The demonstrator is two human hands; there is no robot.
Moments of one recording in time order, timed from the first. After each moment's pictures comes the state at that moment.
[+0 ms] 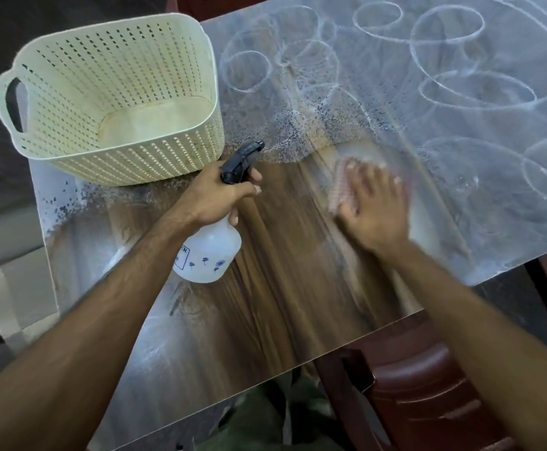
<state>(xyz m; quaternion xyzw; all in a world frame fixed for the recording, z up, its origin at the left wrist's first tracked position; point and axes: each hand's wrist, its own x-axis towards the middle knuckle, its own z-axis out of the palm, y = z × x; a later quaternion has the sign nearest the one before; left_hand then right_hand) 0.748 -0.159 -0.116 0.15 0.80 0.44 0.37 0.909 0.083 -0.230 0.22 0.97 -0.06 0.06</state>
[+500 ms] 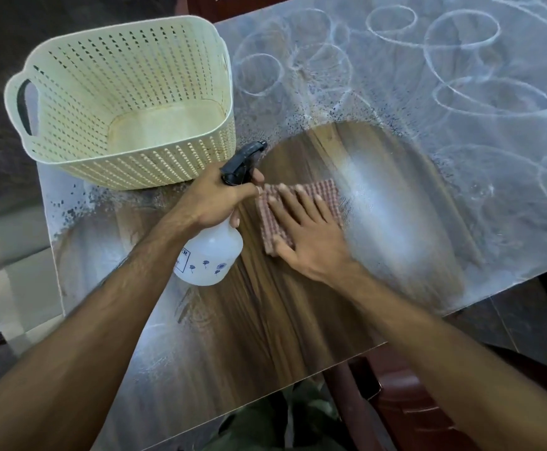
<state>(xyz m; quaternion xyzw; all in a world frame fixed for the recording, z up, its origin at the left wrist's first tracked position) 0.736 -0.168 -0.113 0.16 0.80 0.46 0.36 0.874 -0.023 -0.225 0.04 0.99 -0.11 0.09</state>
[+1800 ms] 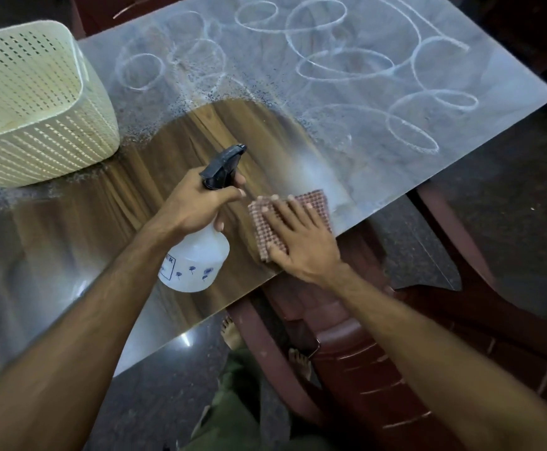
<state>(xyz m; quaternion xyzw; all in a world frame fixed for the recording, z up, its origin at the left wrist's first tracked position) 0.903 -0.069 -0.090 0.22 0.79 0.44 0.37 1.068 0.070 -0.226 0.10 0.99 -0.11 0.07</state>
